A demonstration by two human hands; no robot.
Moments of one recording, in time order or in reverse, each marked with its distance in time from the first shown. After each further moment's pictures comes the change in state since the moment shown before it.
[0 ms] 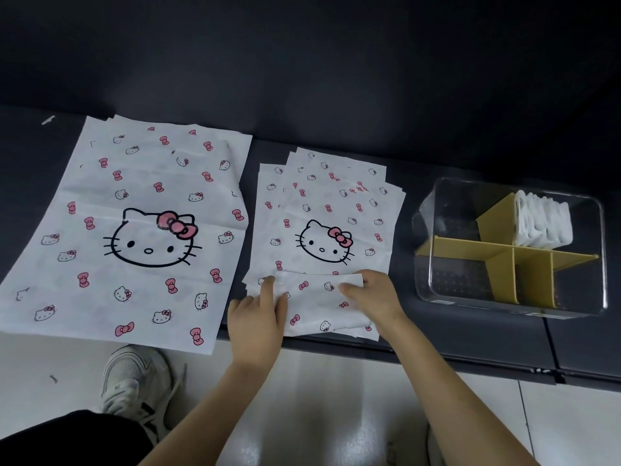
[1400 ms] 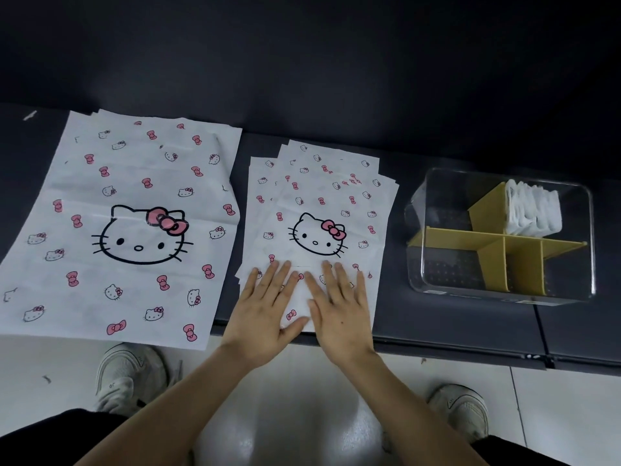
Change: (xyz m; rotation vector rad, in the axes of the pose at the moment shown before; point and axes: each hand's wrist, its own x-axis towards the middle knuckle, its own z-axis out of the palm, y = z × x) left_hand 0.000 -0.016 0.004 0.085 -0.488 0.431; right_hand -0.034 0.033 0.044 -1.036 0.212 -0.670
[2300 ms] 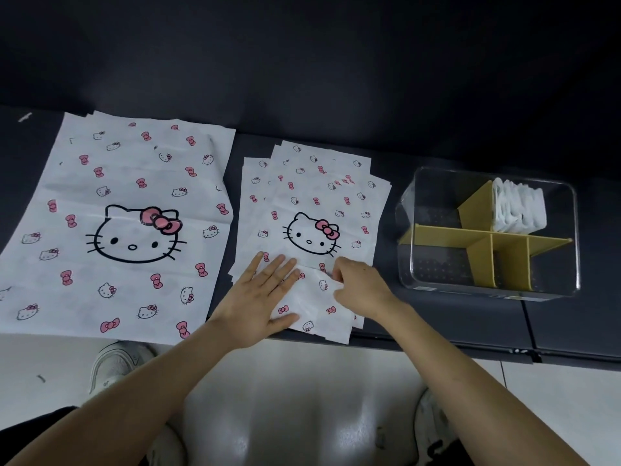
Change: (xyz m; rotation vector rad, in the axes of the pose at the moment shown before) left_hand 0.018 -0.017 -0.015 0.144 -0.042 0.267; right_hand 0.040 0.041 -0.066 0.330 -0.471 0.193
